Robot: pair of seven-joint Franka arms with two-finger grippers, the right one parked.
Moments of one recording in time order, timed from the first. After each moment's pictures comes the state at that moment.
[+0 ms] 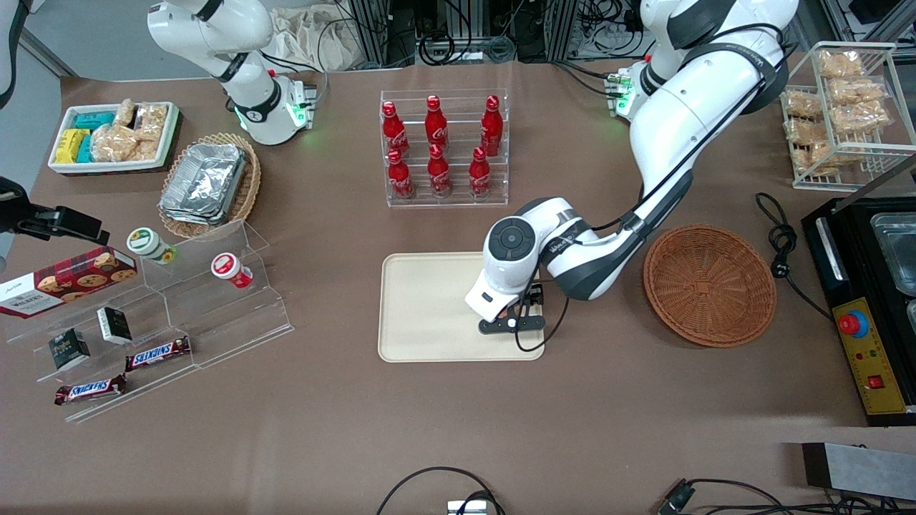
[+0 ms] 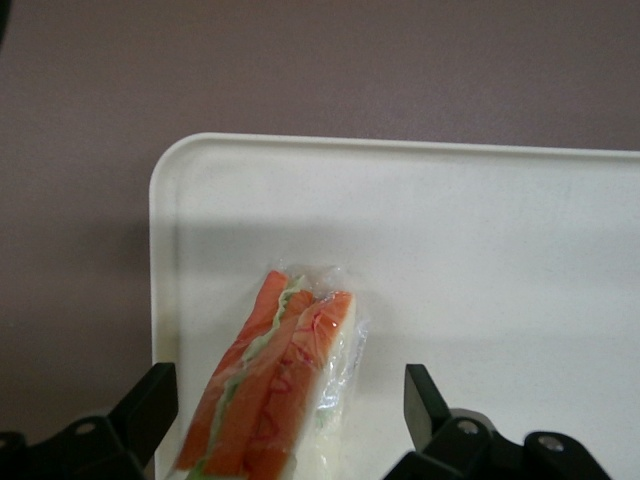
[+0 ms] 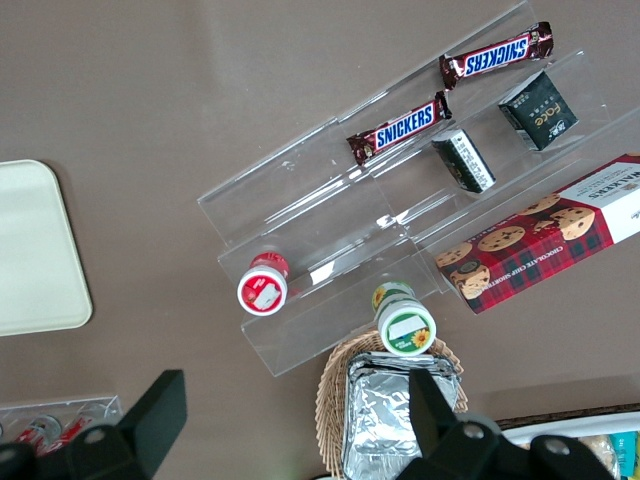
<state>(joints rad) -0.11 0.88 -0.74 -1.43 0.68 2.07 -1.05</state>
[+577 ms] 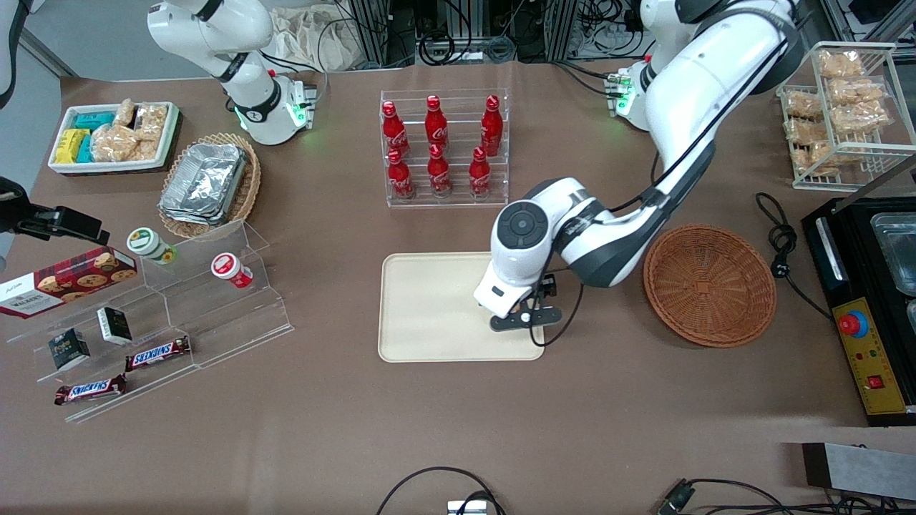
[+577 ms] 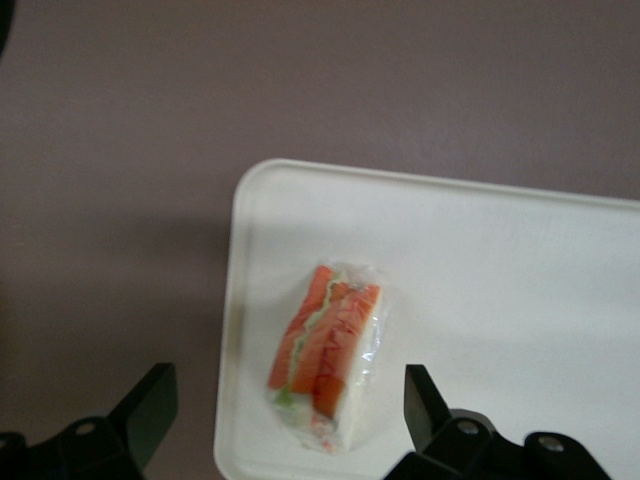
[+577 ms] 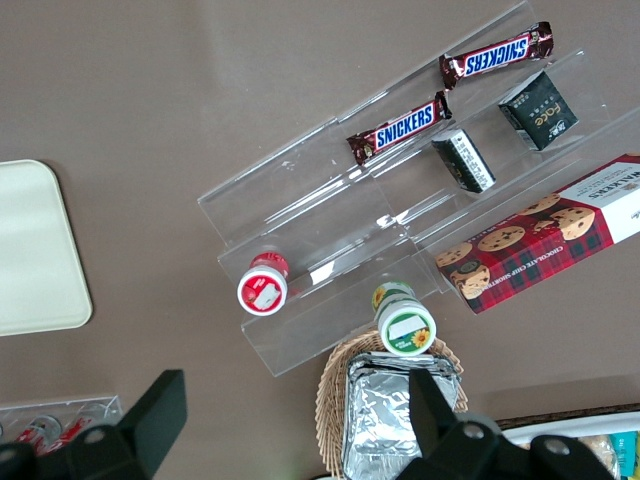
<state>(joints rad) -0.07 0.74 -0.74 -1.42 0.57 1.95 -1.05</state>
